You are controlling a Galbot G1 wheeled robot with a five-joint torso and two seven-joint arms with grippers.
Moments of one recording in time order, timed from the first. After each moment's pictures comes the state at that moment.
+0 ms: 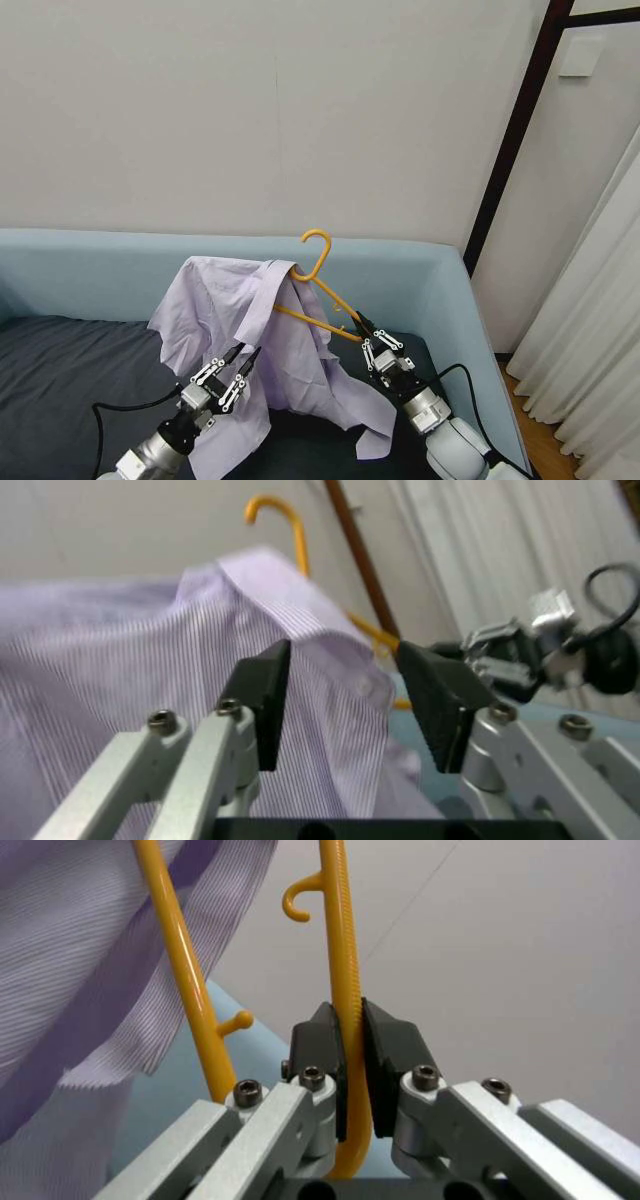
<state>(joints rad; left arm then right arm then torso) 1.45 -0.84 -0.51 -1.91 -0.43 -0.68 0.43 -0.91 1.06 -0.05 1.55 -0.26 0.49 0.23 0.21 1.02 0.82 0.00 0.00</state>
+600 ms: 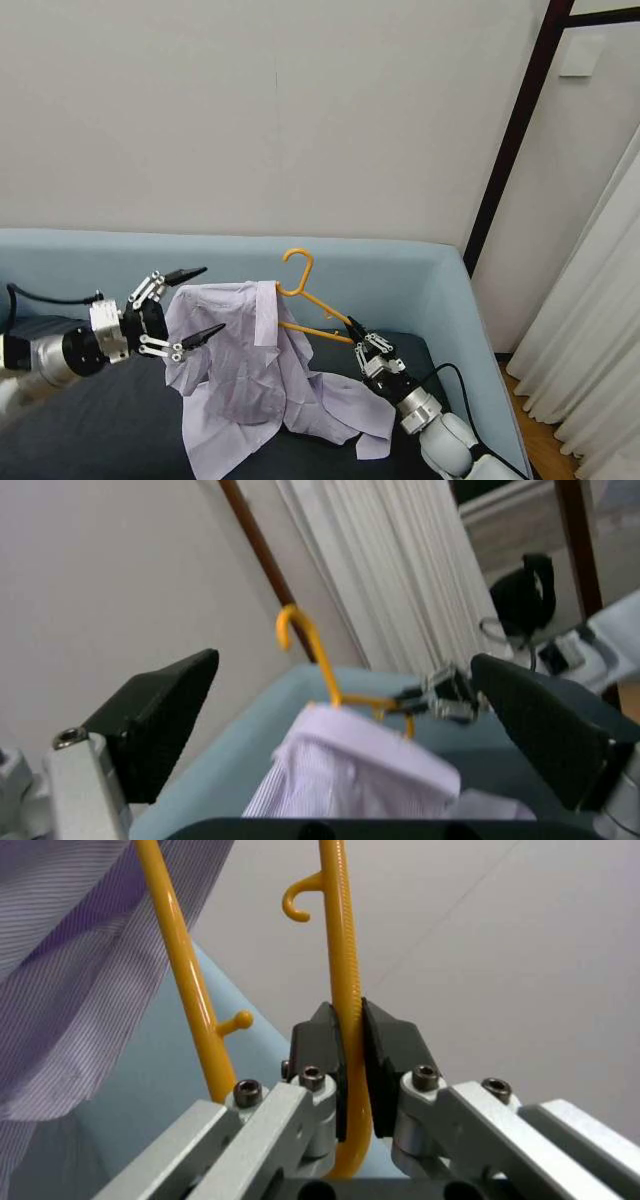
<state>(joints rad) 1.20 -0.36 -0.66 -1.76 -1.02 -0.36 0.97 -0.89 1.11 -0.03 1.48 -0.41 0.54 0.23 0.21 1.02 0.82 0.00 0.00</state>
